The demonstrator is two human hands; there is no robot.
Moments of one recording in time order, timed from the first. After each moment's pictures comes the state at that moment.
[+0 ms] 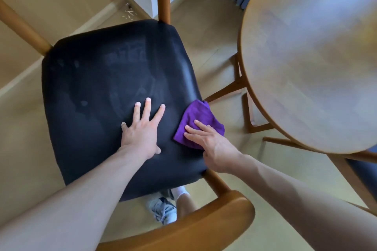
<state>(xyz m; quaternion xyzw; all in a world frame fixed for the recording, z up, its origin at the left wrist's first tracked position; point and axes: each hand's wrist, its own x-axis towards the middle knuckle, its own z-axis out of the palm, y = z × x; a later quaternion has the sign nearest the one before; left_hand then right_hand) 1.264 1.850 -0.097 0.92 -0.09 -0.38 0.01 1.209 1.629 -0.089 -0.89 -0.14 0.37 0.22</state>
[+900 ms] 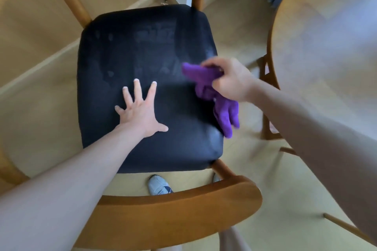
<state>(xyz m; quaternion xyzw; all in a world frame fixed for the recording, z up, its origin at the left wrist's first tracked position) 1.248 1.882 -0.096 0.93 0.08 -0.34 0.06 1.328 1.643 -0.031 -0.89 -0.03 0.28 0.36</state>
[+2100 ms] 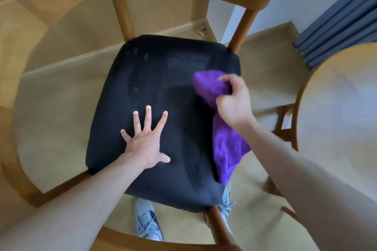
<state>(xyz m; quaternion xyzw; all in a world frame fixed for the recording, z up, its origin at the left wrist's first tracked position) 1.236 1.888 -0.110 0.90 0.16 -0.38 0.12 1.372 1.694 -0.065 -0.85 0.01 0.13 0.51</state>
